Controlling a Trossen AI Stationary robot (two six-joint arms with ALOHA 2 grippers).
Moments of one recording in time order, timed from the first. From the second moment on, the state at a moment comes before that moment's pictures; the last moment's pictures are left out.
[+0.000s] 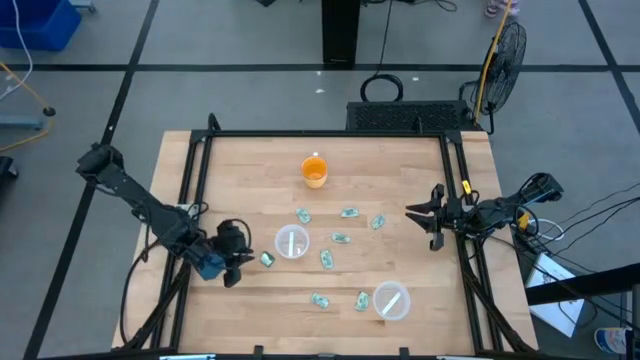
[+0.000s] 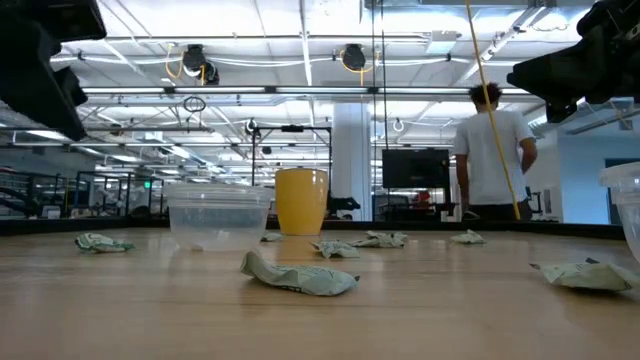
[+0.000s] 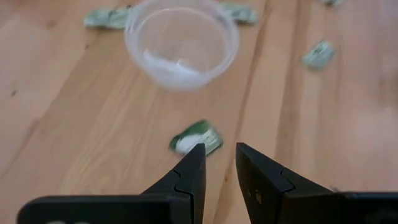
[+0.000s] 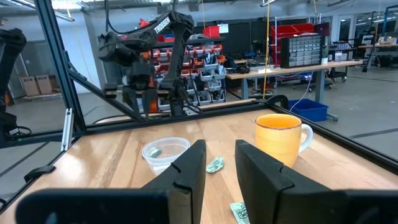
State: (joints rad) left arm -0.69 1.04 0.59 -0.53 -0.45 -0.90; right arm 0.46 0.01 0.02 0.08 0.62 0.07
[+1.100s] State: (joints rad) left arm -0.69 1.13 0.58 -0.59 -0.50 -1.14; right arm 0.46 0.01 0.02 0.08 0.62 0.07
